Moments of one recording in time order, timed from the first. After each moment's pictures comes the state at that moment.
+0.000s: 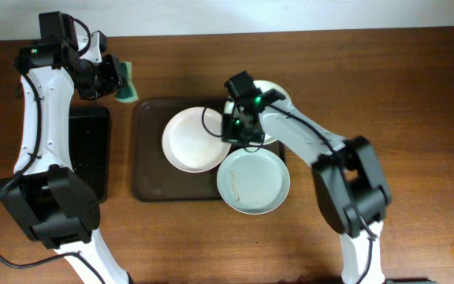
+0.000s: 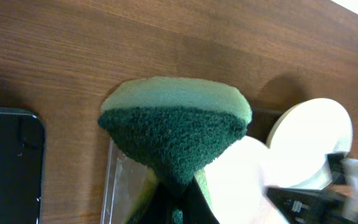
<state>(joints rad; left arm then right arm) 0.15 2.04 1.98 -1.11 0.38 -0.14 0.50 2.13 1.62 -0.75 -0.23 0.54</state>
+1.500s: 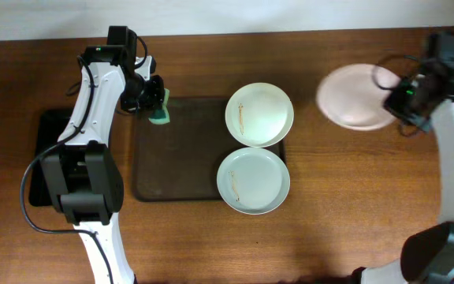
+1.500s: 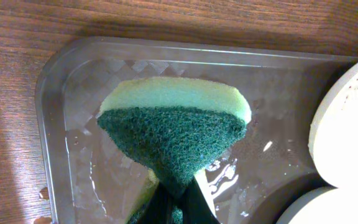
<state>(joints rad) -0.04 2.20 1.98 -1.16 0.24 -0.14 -0.26 1.67 1.62 -1.13 0.08 0.47</state>
